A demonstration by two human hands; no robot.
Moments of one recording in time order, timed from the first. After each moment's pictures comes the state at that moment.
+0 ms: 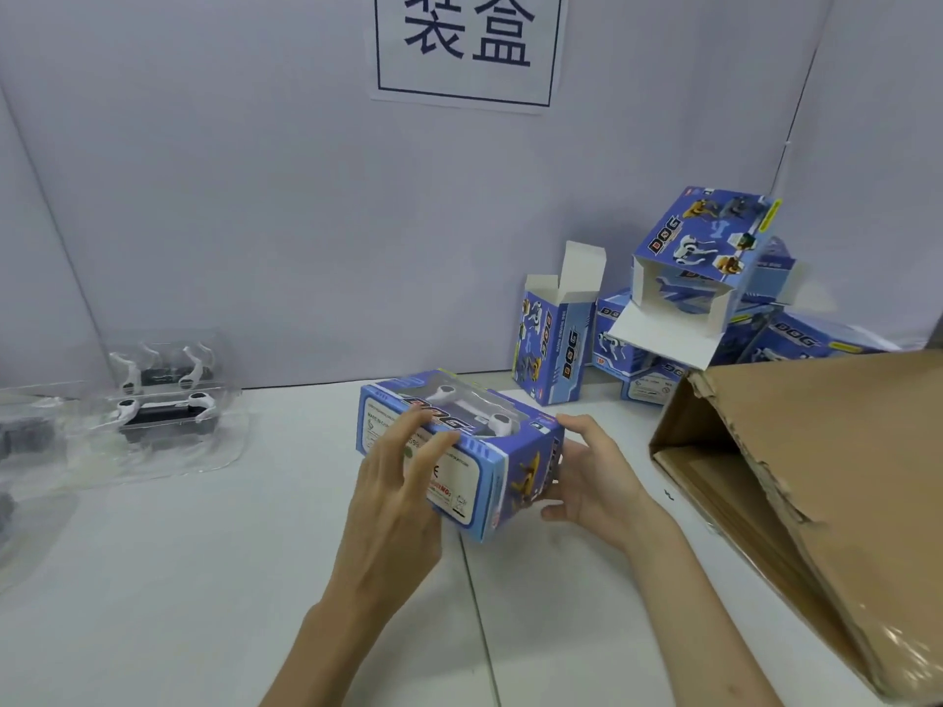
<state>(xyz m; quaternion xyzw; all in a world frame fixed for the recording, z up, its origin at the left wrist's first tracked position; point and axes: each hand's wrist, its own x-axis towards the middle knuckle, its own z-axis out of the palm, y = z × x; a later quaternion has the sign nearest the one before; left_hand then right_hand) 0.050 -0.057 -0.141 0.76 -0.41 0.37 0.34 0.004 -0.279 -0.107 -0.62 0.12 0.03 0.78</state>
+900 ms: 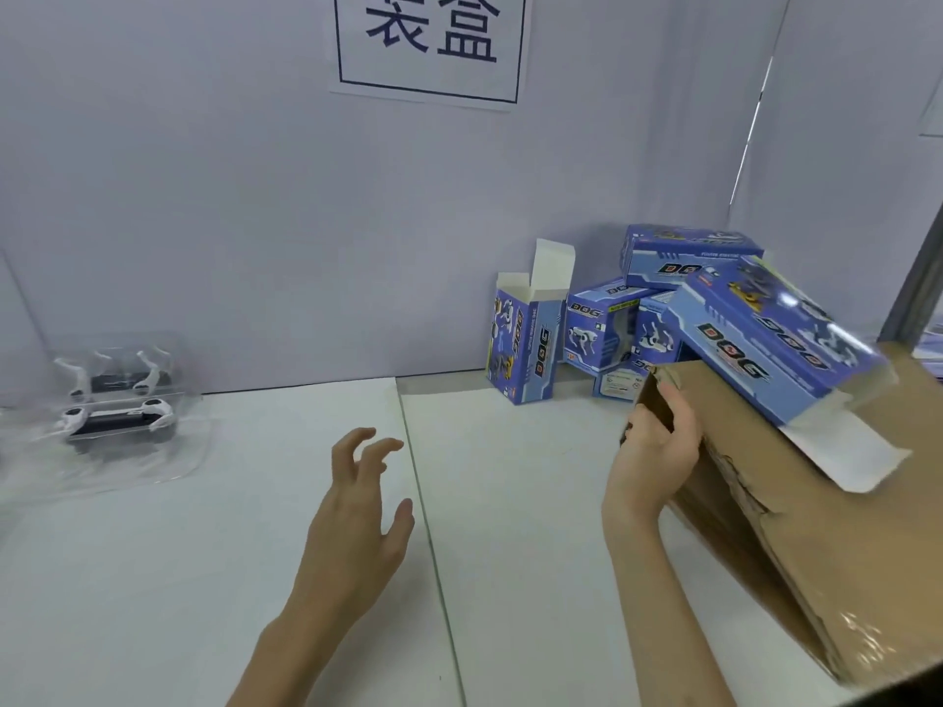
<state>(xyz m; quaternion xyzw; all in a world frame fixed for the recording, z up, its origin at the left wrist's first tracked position) 0.058 -0.059 -0.158 0.84 -0.29 0.22 0.40 -0.006 -0.301 -0.106 -0.46 0.25 -0.61 0.60</state>
